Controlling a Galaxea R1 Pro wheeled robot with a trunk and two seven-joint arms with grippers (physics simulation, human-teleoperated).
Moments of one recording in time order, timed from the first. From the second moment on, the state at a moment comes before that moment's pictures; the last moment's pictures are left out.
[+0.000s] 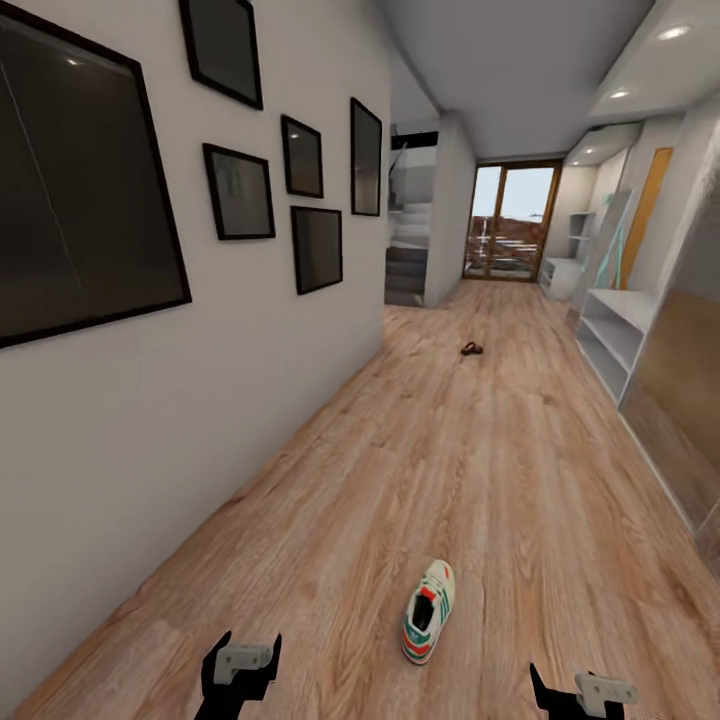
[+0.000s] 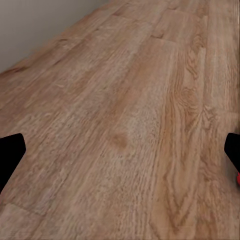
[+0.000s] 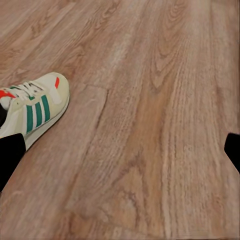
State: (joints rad) left arm -0.17 -0.02 -0.06 -0.64 0.05 -0.46 -0.05; right arm -0.17 -0.13 -0.21 -0.52 0.00 -0.42 0.09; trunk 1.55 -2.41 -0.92
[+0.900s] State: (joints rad) left arm -0.17 -0.02 -0.06 -0.64 0.06 -0.46 -0.05; right arm -0.17 -0.12 -0.21 -0.53 0.00 -0.42 0.09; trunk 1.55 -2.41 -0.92
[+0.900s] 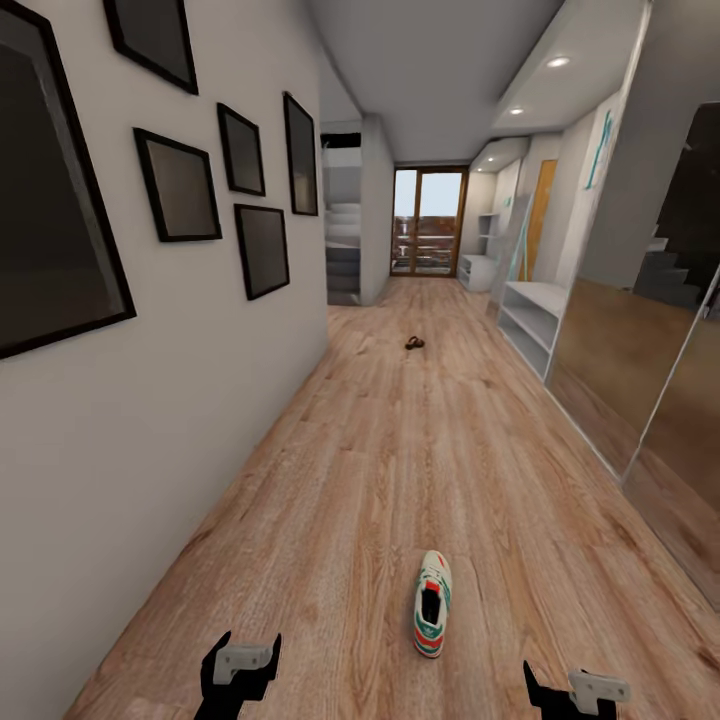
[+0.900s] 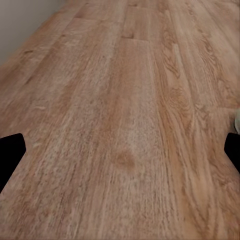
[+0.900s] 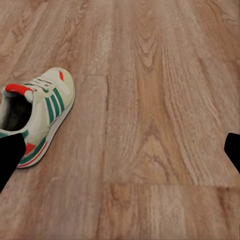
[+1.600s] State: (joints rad) left arm -0.17 -0.03 -0.06 -0.65 0.05 -0.46 -0.05; right arm -0.17 -0.12 -0.21 -0.52 0.00 -0.42 0.09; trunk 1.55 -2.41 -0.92
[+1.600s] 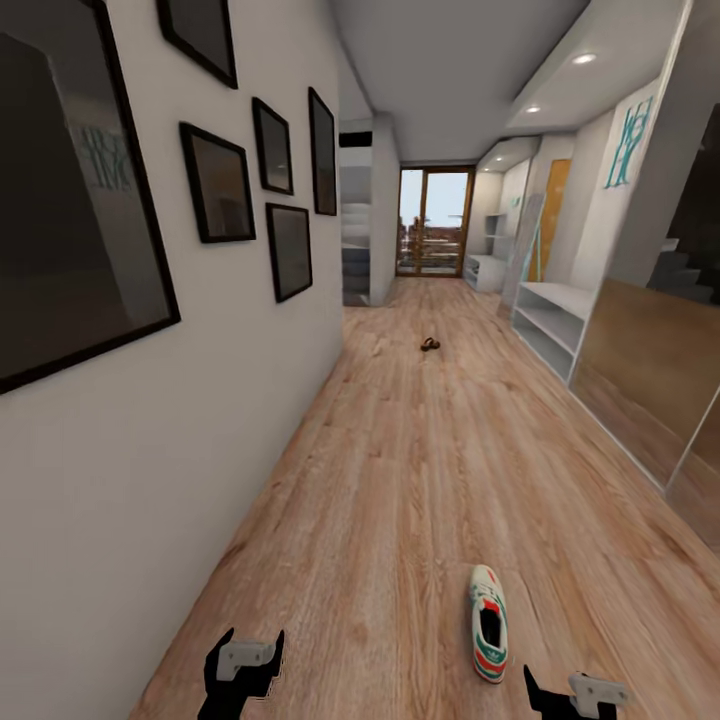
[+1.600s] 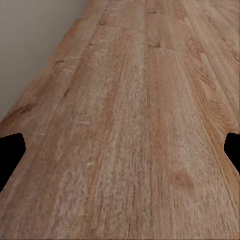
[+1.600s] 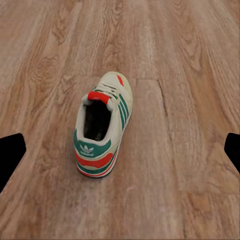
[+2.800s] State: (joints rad) left arm -0.17 -0.03 -0.06 -0.65 0.06 -0.46 -0.05; right arm -0.17 -0.12 -0.21 -0.52 0.00 -0.42 0.09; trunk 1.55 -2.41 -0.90
